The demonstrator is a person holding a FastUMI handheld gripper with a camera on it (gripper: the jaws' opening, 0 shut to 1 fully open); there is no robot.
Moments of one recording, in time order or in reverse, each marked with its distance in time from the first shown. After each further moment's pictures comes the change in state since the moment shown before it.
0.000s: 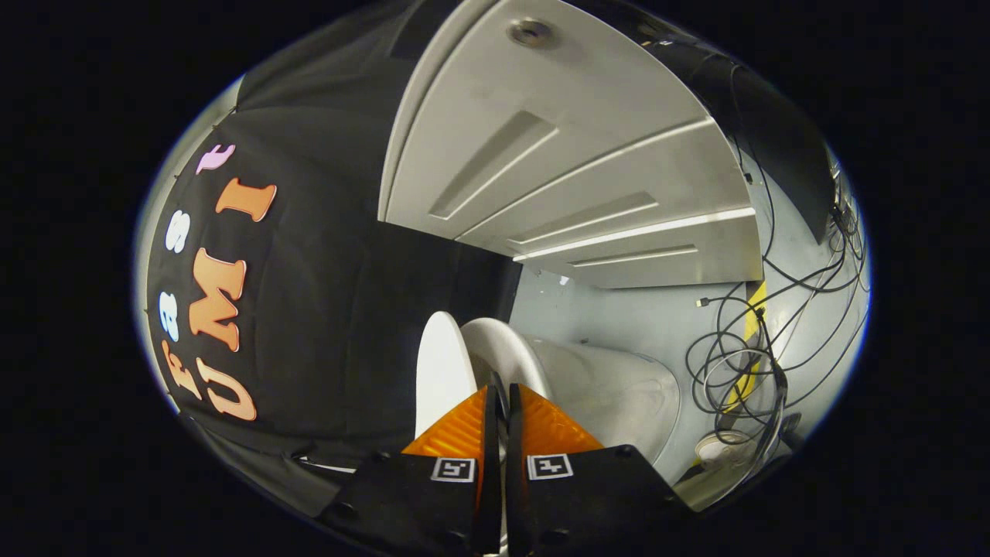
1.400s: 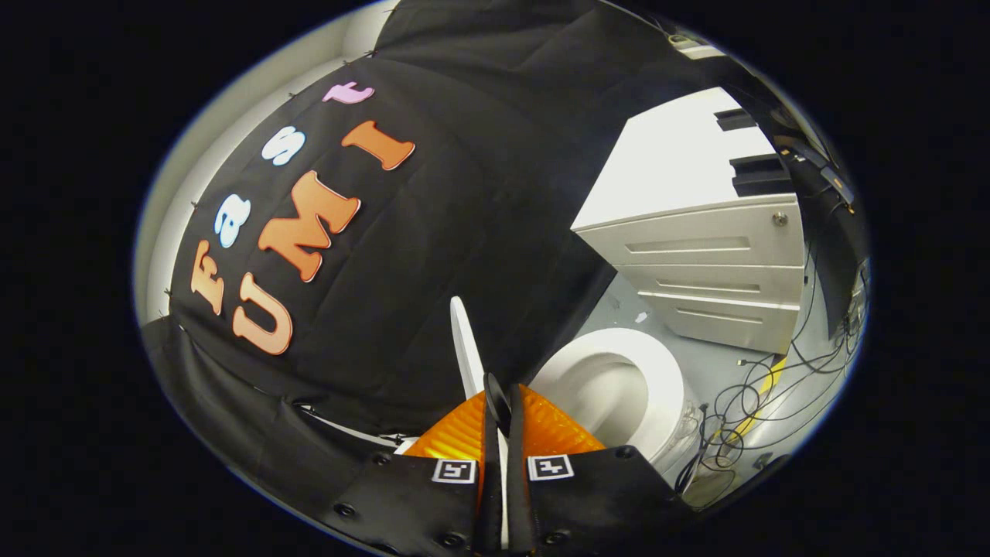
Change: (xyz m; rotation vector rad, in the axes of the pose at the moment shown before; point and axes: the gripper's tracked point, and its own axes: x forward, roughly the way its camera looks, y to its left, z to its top) arm -0.079 0.225 -0.045 -0.371 -0.165 0.137
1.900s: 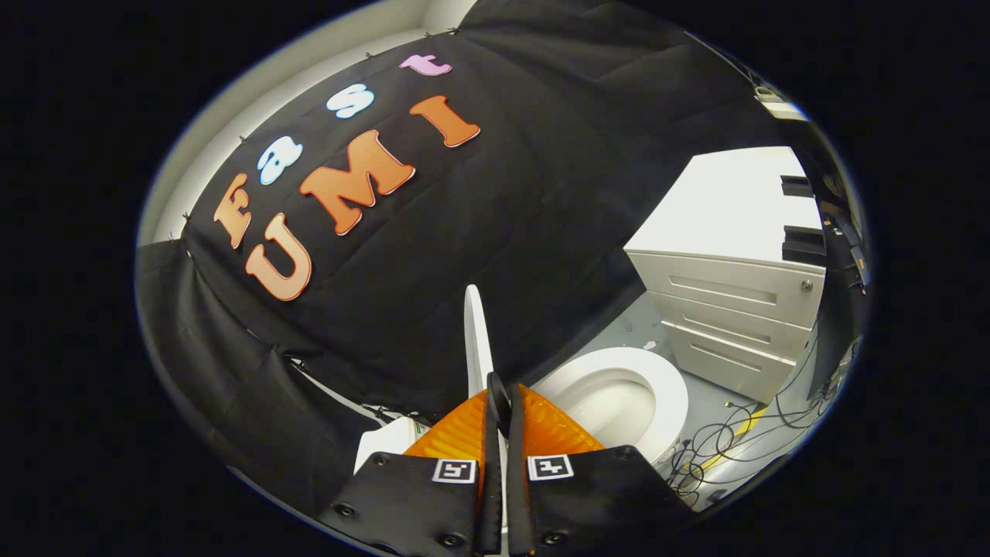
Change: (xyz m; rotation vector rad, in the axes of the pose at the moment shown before) arm -0.016 0.066 -0.015 -0.237 0.026 0.058
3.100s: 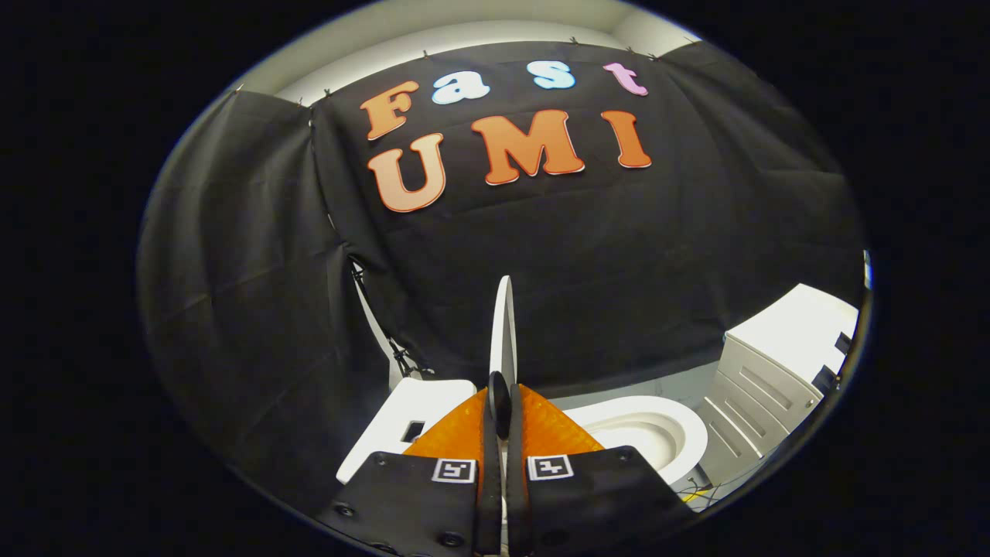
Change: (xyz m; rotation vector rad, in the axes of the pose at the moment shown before) arm -0.038 0.212 -0.081 -0.548 0.024 0.197
